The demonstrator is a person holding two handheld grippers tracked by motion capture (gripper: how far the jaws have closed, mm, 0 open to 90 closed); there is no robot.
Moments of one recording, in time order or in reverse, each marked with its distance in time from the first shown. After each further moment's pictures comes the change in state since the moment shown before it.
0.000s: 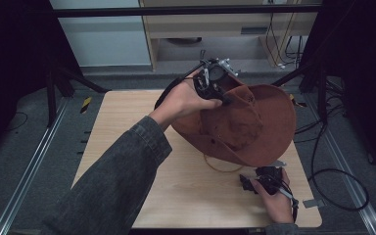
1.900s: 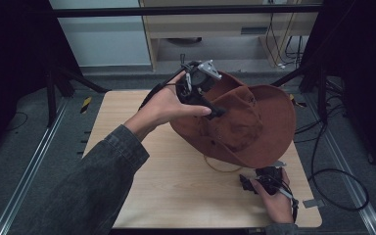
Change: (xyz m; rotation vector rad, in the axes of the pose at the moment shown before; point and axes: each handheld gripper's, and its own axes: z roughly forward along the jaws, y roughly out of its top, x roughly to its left) left arm -0.010 -0.029 -0.036 -0.072 0.031 -0.055; right arm -0.002 0.000 -0.001 -0.001 -0.015 -0.028
